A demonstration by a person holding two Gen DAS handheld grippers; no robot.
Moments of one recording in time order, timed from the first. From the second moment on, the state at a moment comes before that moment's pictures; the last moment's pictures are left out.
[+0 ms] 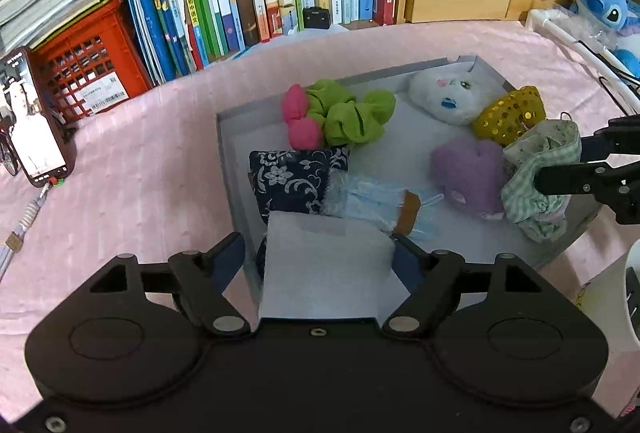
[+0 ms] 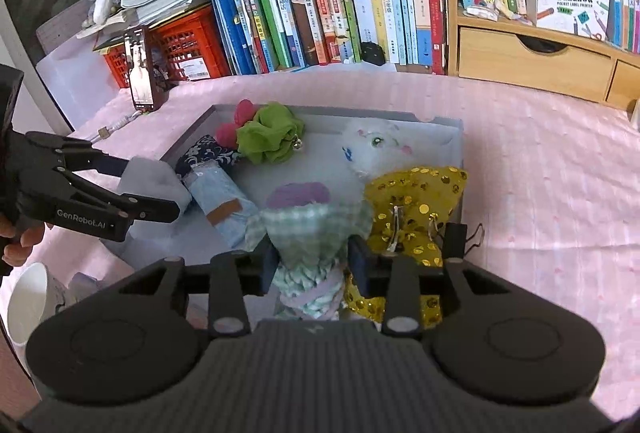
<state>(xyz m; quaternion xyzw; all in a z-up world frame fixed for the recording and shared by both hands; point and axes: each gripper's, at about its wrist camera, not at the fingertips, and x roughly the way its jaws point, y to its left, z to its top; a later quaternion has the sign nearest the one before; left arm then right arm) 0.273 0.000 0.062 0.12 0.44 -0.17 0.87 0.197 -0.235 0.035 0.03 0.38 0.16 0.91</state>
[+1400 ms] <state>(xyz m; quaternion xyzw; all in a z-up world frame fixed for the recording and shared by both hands) 0.039 0.116 0.102 0.00 0.21 -0.08 0.97 -0.004 -0.126 0.062 -0.23 0.12 0.16 0.95</state>
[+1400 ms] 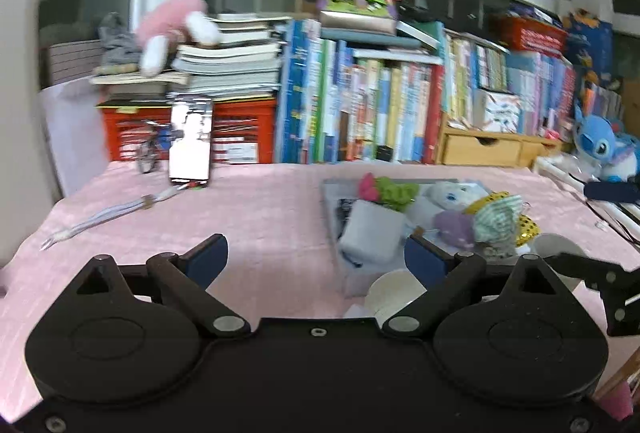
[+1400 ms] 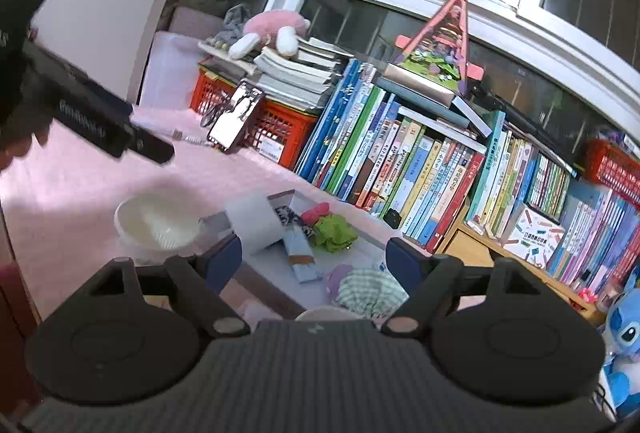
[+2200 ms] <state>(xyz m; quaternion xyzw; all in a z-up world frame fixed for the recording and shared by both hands) 0.052 0.134 0.006 -0.02 0.32 -0.17 0.93 -0.011 -0.065 0.002 -0.46 0.16 0.19 0.85</state>
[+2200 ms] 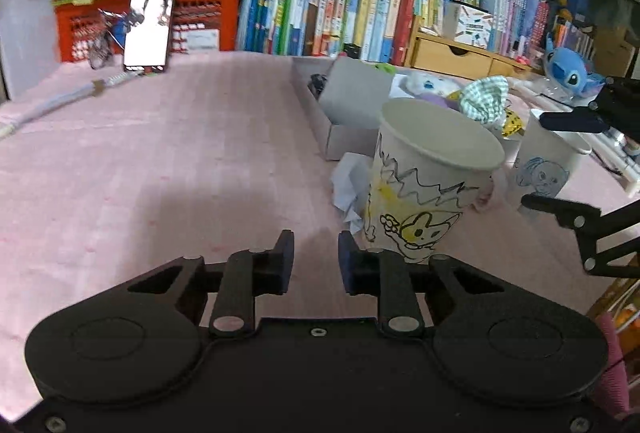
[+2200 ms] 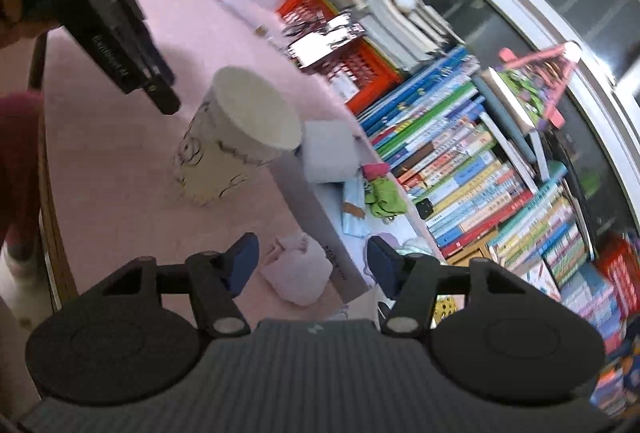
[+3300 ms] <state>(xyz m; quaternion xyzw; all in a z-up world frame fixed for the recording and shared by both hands) 0.088 0.145 -0.002 -0.08 0.33 -0.19 0.92 0.019 -0.046 -0.020 -0.53 0.20 0.21 0.79</state>
